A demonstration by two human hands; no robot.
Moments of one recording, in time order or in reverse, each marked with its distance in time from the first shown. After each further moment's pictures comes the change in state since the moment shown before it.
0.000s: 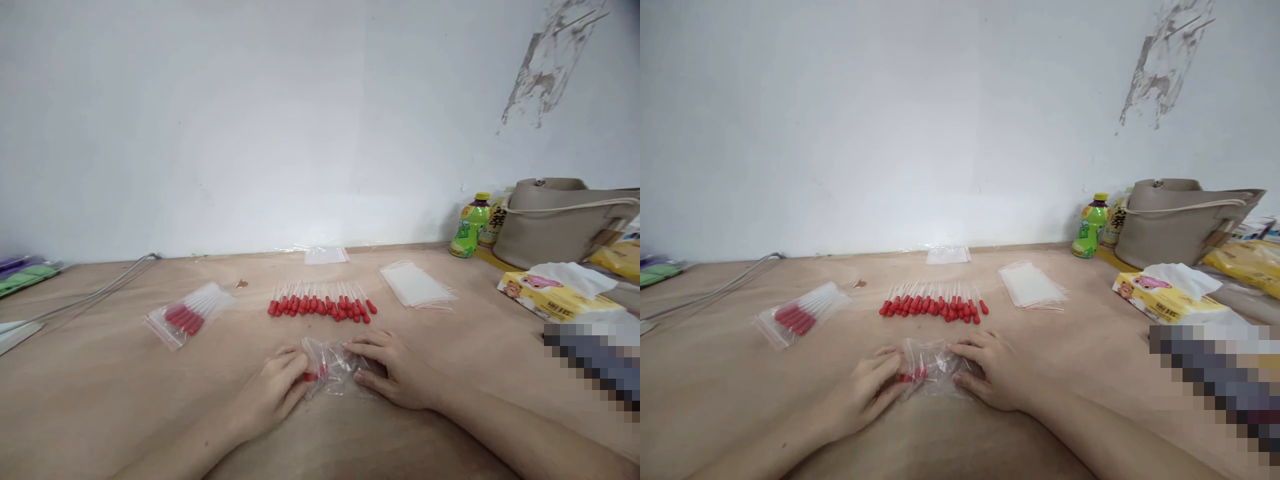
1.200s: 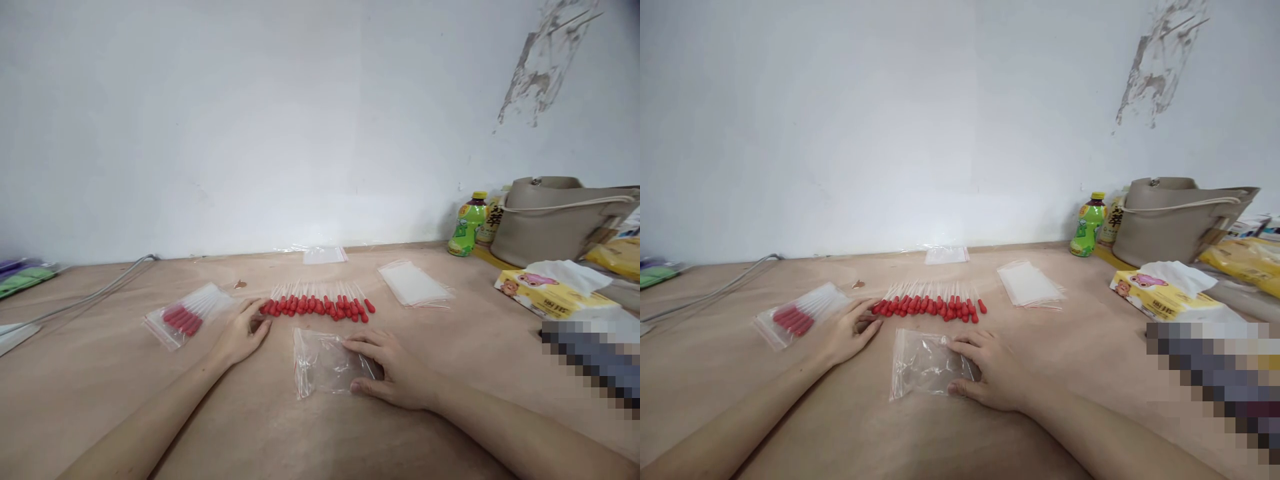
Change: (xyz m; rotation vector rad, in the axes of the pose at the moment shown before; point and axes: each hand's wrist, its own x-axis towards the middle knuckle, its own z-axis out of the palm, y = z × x) left_hand 0.013 -0.094 -0.031 0.176 0.371 -0.294; right_hand -0.001 0.000 0.002 0.050 0.001 0.025
